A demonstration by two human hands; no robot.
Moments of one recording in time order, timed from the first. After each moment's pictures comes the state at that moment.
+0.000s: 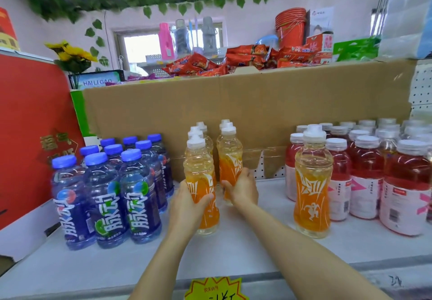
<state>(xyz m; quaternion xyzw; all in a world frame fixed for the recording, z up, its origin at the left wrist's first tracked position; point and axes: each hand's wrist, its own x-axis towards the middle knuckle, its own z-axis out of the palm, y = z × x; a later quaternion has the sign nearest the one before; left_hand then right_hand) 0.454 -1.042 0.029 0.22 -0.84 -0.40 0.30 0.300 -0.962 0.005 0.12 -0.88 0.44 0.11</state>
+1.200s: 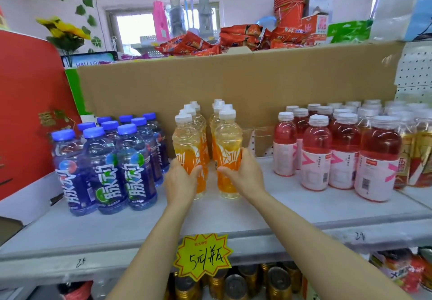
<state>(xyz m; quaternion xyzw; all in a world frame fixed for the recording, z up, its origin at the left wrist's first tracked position) 0.438 -1.042 0.009 0.28 -0.82 -0.34 0.36 0.359 -0.897 0.008 0.24 -0.82 0.49 0.16</state>
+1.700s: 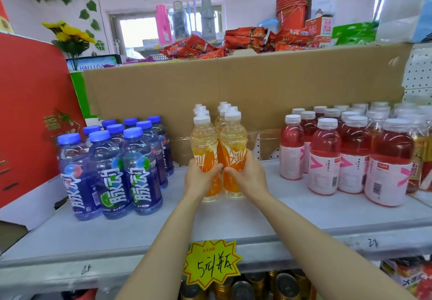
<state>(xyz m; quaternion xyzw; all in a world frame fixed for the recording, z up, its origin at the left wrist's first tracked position) 0.408 -1.042 0.011 0.20 -0.78 -0.52 0.27 0.343 -0.912 0.004 0.24 -0.81 0.51 0.16</state>
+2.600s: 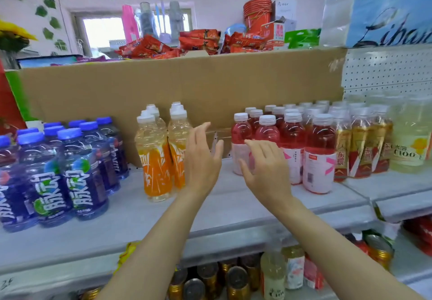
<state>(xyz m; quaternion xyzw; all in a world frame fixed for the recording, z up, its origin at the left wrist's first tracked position) 0.383 -0.904 0.041 -0.01 -0.80 -0.27 0.53 0.352 -0.750 0.009 0.28 -0.75 0.26 0.54</state>
